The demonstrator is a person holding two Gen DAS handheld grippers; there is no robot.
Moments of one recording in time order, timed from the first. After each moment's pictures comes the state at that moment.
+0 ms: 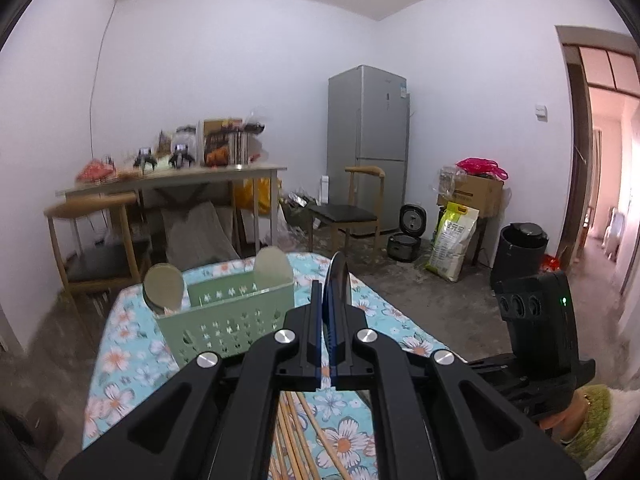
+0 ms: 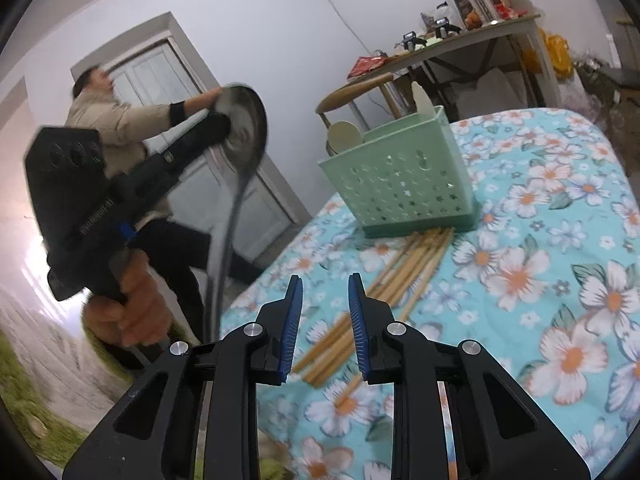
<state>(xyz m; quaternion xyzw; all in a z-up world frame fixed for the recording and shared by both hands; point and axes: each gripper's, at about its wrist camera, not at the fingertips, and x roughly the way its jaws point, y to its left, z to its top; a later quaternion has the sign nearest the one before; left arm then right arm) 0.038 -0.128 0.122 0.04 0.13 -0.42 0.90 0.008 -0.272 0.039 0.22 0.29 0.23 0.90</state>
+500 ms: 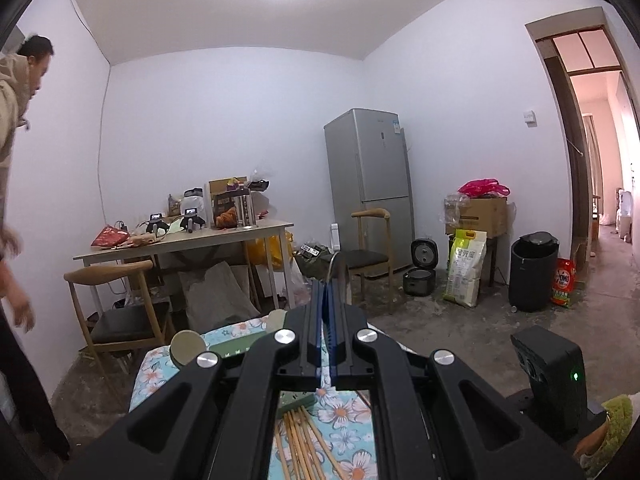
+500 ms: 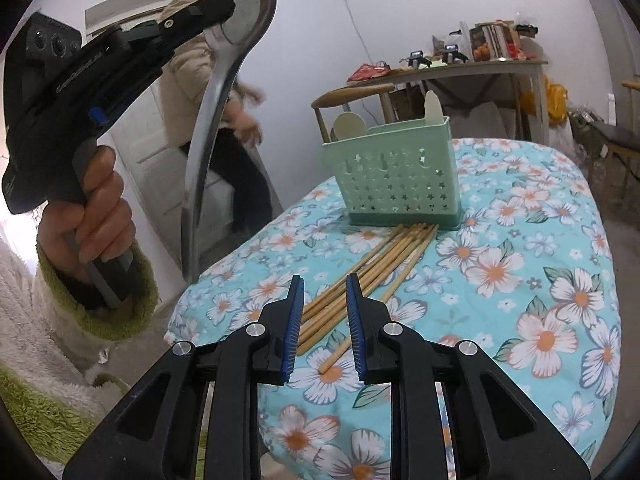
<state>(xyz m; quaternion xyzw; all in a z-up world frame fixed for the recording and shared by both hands) -0.003 -0.118 0.147 0.07 0.03 -0.40 0.91 -0.029 -0.242 0.037 0.13 0.28 0.20 0.93</state>
